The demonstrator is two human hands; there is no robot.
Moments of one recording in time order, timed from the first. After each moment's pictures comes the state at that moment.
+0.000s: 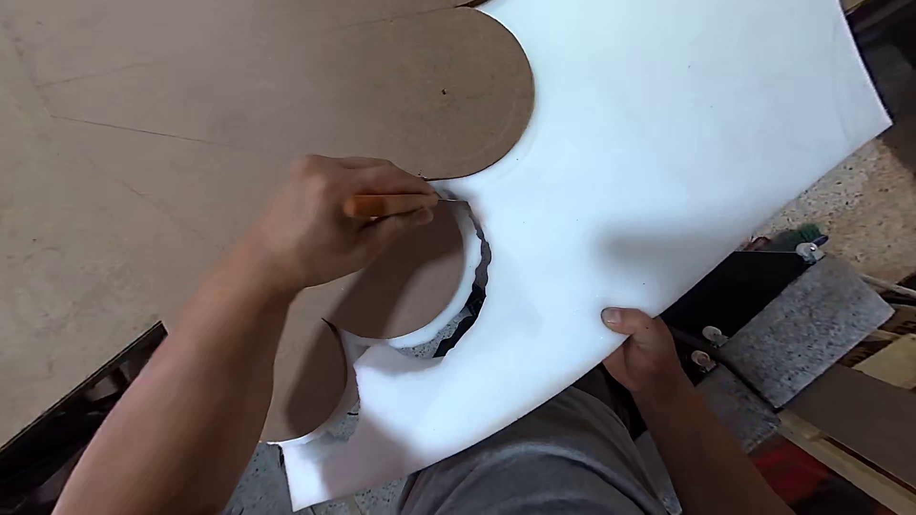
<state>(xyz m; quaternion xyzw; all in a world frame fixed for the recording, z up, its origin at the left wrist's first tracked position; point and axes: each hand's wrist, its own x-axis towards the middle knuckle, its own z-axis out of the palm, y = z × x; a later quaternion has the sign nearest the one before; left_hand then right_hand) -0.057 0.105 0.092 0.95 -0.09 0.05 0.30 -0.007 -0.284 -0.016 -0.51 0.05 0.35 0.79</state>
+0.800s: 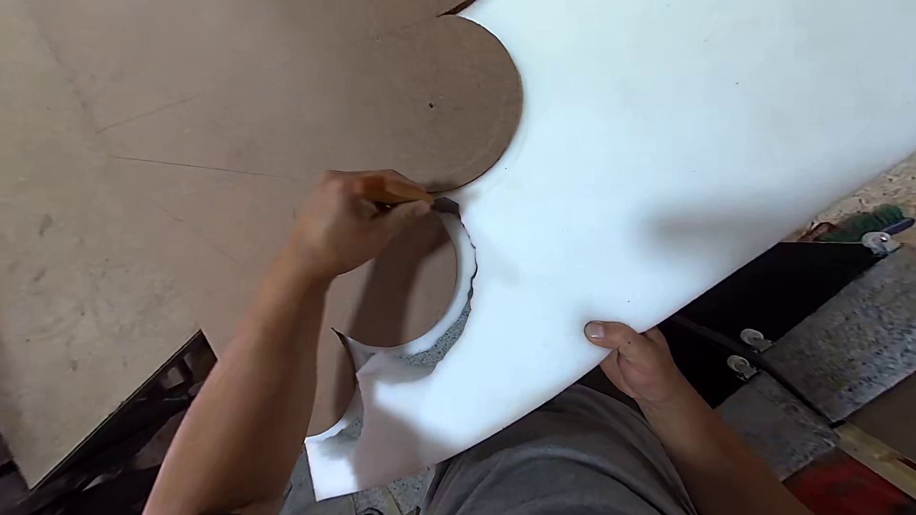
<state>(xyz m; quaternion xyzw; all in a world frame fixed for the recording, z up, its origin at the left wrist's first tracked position) -0.032 0.090 0.067 0.94 0.05 0.01 0.34 0.001 -0.290 -0.032 -0.46 0.01 0.39 0.80</state>
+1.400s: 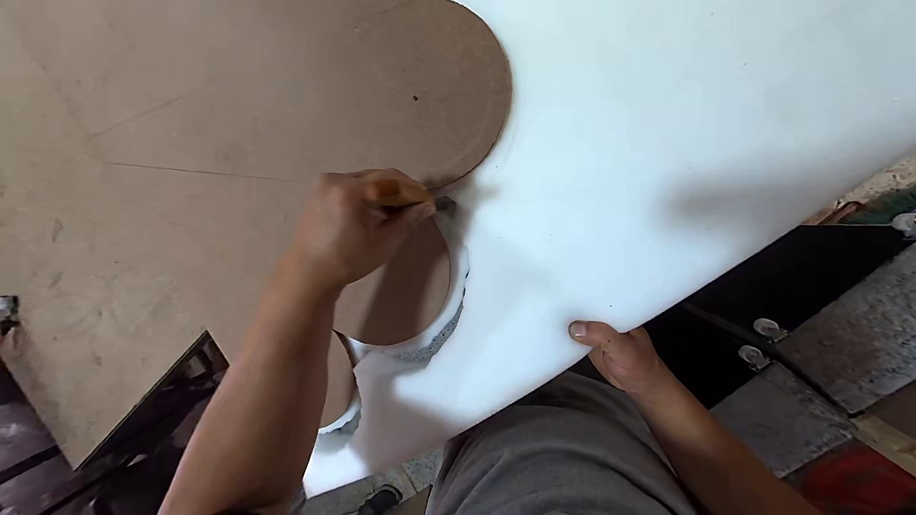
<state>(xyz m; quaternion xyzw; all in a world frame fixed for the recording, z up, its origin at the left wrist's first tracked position) -0.018 0.069 0.071 0.95 0.03 0.02 0.30 -0.002 -0.297 -0.058 -0.48 -0.01 0.41 0.78</state>
